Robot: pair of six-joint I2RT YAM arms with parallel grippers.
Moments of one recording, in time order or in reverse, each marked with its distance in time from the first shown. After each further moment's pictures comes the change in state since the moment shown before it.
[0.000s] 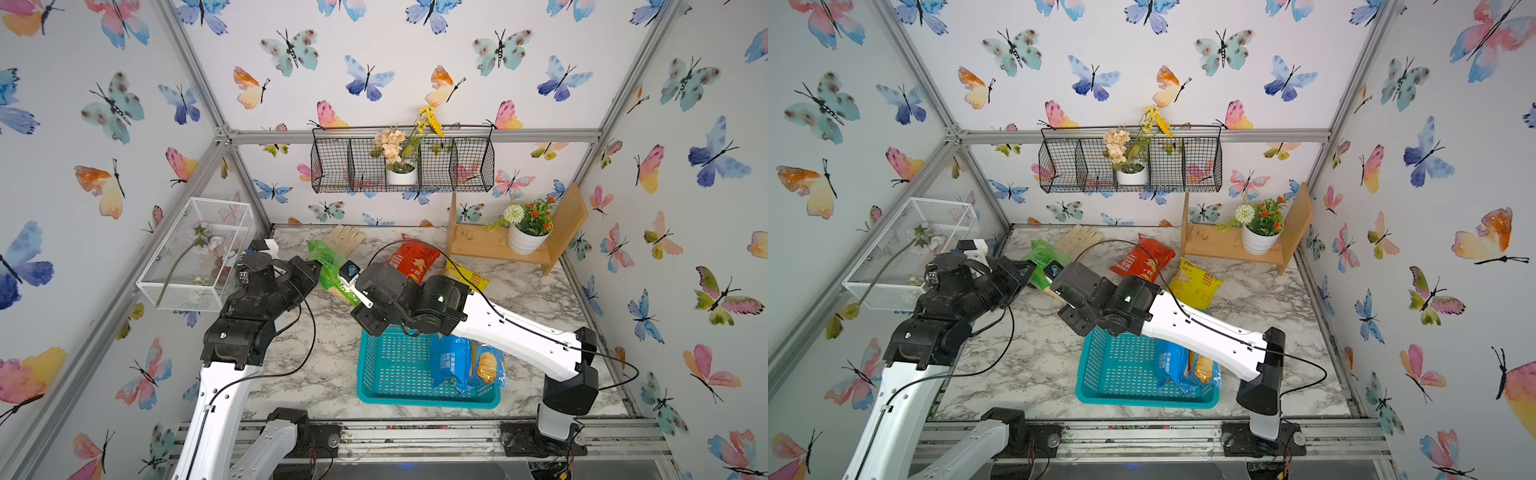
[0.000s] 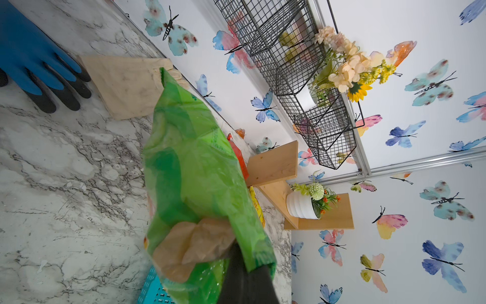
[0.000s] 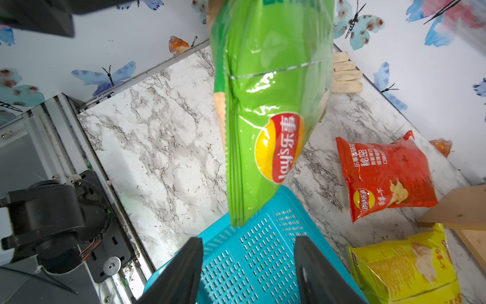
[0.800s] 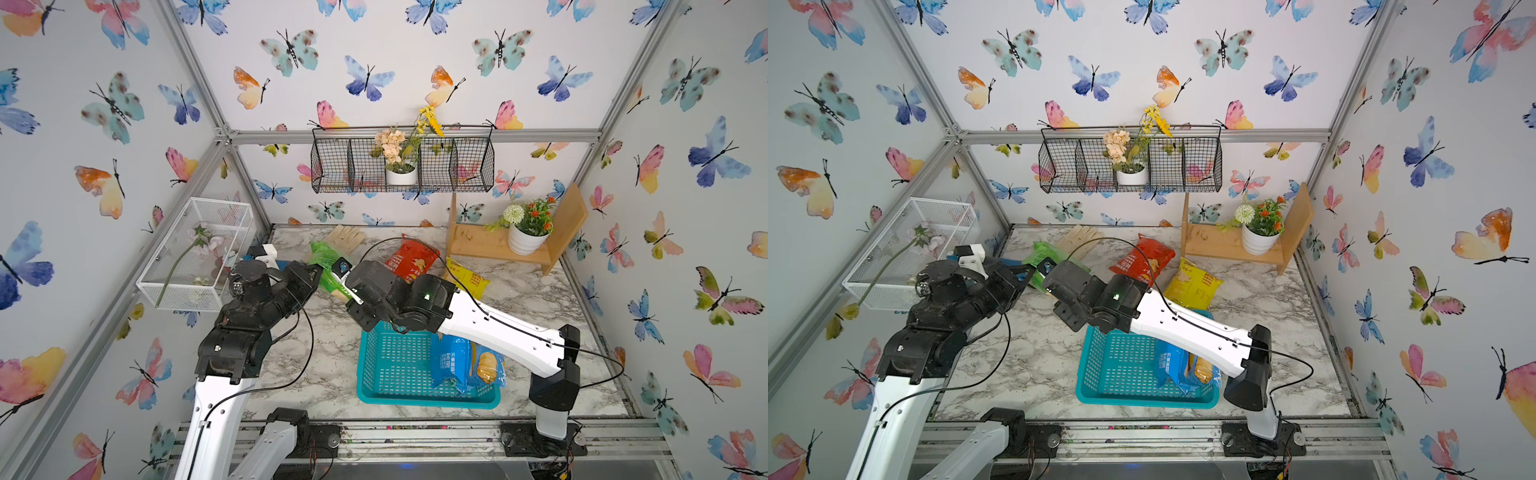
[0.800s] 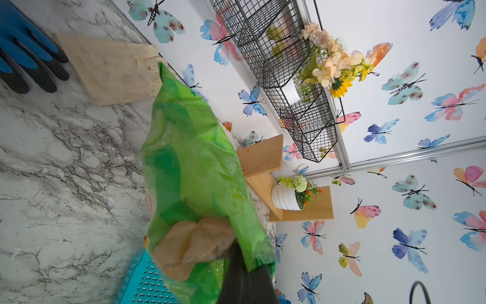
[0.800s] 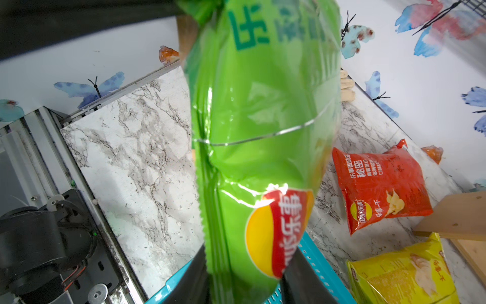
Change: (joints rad) left arm 0.000 -0.053 -0.021 0.000 0.053 -0.060; right arm 0.000 0.069 0.061 0.026 0.033 -0.006
